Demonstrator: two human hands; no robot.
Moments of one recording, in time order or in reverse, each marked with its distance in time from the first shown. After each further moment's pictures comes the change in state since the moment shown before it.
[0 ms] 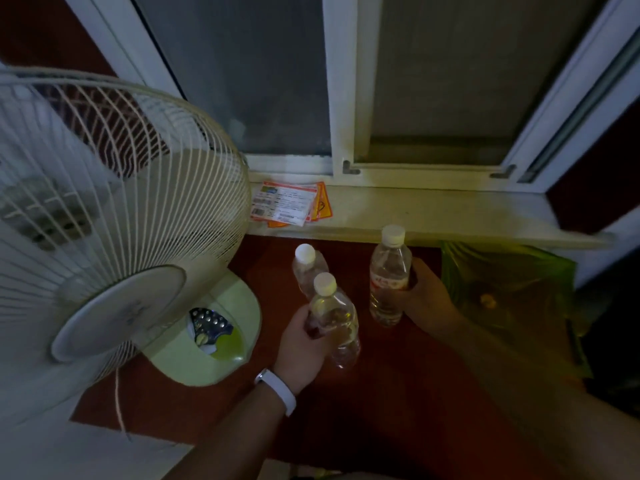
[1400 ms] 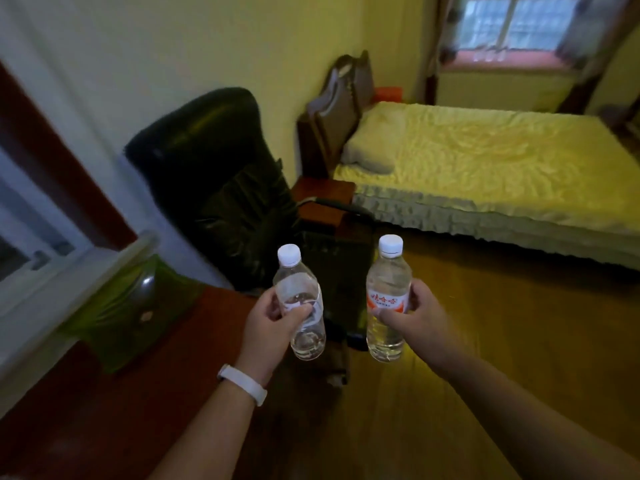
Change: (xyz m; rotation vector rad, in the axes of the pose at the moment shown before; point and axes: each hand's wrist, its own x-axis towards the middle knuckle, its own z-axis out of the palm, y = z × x) left_hand -0.306 0.039 0.237 0.174 -1.204 0.354; right_hand -0.586 0.076 -0.066 0.345 1.331 0.189
